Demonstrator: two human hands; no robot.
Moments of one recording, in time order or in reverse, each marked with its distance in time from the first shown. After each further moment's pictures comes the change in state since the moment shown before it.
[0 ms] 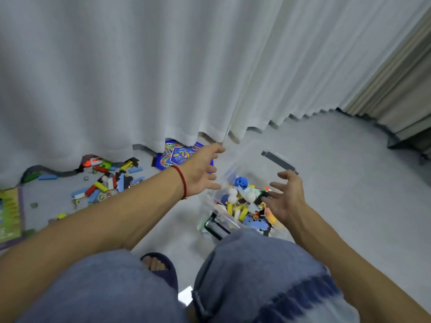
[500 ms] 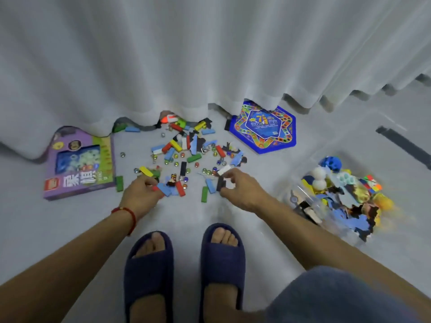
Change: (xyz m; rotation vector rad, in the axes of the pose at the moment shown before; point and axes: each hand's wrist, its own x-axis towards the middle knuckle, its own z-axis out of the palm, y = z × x) left_hand -0.084 -0.143 -0.291 0.677 0.985 -0.064; right_hand 0.039 0.206 0.158 -1.521 -0.726 -0.362
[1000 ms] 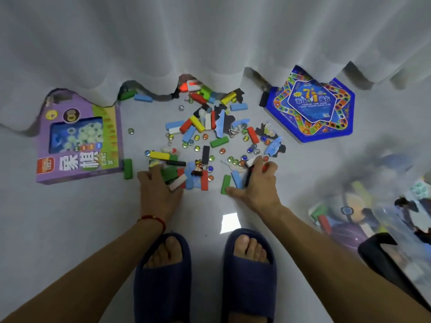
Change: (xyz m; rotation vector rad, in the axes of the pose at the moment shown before) left_hand 0.059 -0.059 0.053 0.127 0.182 0.132; right_hand 0.114 0.047 0.093 -0.094 0.211 0.117
